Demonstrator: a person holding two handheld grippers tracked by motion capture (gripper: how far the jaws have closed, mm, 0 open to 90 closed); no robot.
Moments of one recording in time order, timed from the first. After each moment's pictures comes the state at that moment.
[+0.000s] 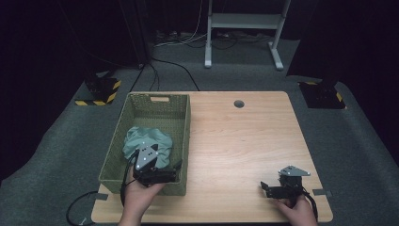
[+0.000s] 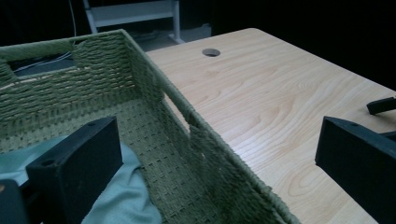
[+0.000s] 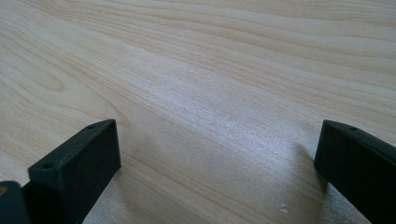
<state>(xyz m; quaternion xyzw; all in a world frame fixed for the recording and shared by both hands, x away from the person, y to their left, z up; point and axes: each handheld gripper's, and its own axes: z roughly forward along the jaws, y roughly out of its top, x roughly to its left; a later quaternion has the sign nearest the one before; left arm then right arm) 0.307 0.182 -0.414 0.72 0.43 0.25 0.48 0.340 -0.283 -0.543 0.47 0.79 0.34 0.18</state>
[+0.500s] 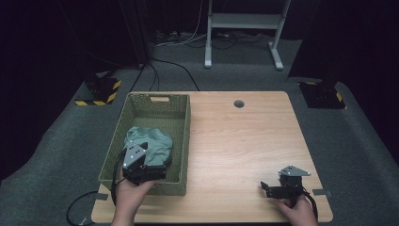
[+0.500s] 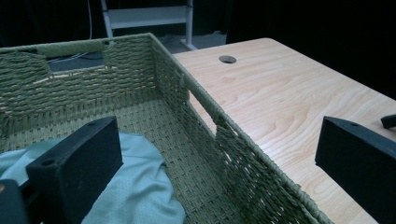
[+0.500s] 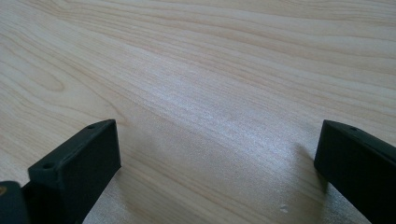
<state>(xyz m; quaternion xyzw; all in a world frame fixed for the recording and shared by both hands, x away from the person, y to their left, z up) 0.307 0.207 -0.411 0.70 0.45 0.25 0.50 0.341 -0.283 -0.543 0.47 0.79 0.34 0.18</state>
